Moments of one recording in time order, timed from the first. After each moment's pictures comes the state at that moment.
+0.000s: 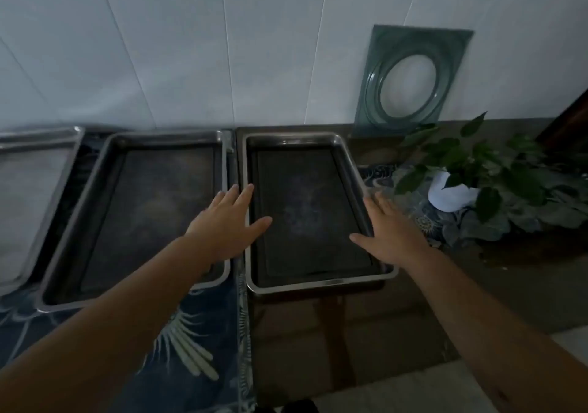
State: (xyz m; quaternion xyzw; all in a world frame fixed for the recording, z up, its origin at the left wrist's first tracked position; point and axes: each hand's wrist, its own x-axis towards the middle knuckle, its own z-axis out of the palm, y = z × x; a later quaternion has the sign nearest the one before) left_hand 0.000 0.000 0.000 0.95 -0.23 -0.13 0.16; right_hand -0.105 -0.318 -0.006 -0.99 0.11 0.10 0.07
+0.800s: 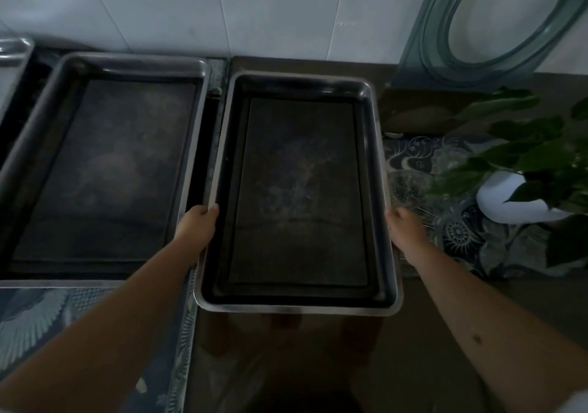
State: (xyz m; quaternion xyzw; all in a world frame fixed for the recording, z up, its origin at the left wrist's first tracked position) left_hand 0.080 -0.072 -0.175 0.85 0.22 -0.21 0.42; right_hand 0.019 -0.467 -0.171 -0.83 0.35 0.13 0.41
